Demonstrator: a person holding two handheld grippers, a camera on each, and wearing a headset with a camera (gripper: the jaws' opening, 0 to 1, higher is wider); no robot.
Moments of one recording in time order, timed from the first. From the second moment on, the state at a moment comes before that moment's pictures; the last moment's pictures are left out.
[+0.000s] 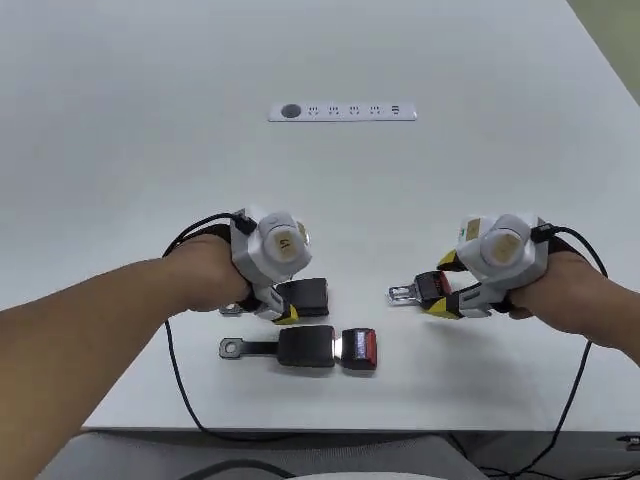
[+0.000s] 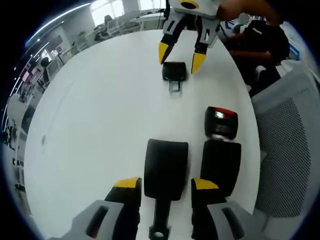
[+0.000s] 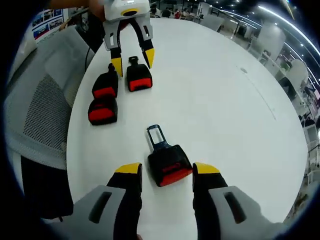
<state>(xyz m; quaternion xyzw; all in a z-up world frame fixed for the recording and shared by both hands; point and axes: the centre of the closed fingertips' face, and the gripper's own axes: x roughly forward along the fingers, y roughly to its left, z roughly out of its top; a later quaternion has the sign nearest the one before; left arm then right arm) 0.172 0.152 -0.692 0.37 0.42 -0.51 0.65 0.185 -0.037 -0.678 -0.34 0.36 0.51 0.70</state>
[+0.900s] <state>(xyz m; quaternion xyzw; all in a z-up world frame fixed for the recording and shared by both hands) 0.162 0.142 -0.692 0.41 0.43 -0.53 0.61 0.170 0.014 -0.693 -0.33 0.37 0.54 0.68</state>
